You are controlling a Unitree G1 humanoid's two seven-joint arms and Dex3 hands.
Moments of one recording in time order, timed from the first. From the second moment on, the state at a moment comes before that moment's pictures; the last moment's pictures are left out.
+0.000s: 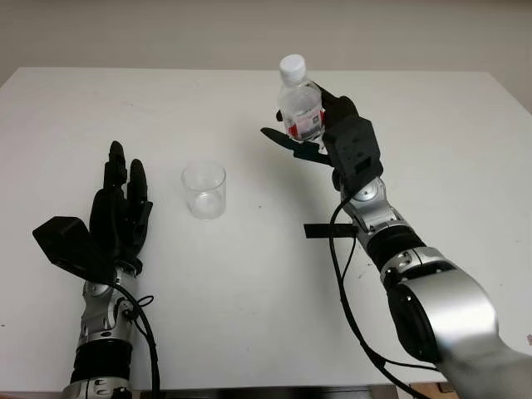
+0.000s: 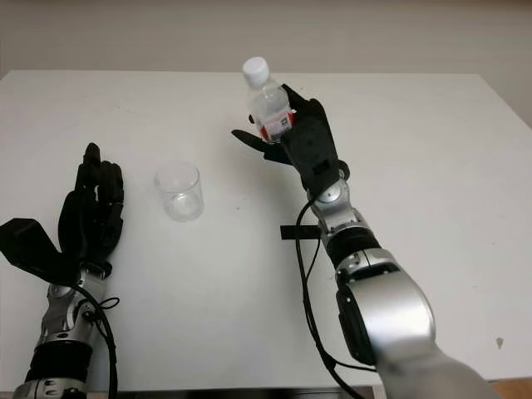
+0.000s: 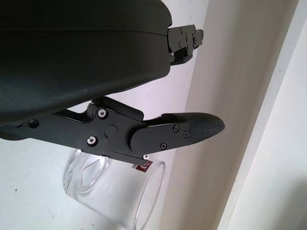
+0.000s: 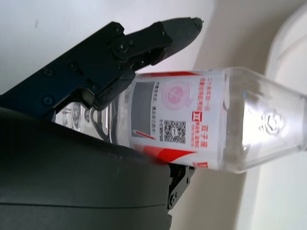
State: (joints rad) left arm -0.34 0.14 0.30 0.46 -0.31 -0.19 -0.18; right arm -0.91 -0.12 -0.03 1.03 0.04 -0.32 0.03
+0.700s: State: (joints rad) left arm -0.32 0.14 0.30 0.43 -0.32 -0.17 -0.19; right arm -0.53 -0.15 -0.07 0.34 0.05 0.03 0.12
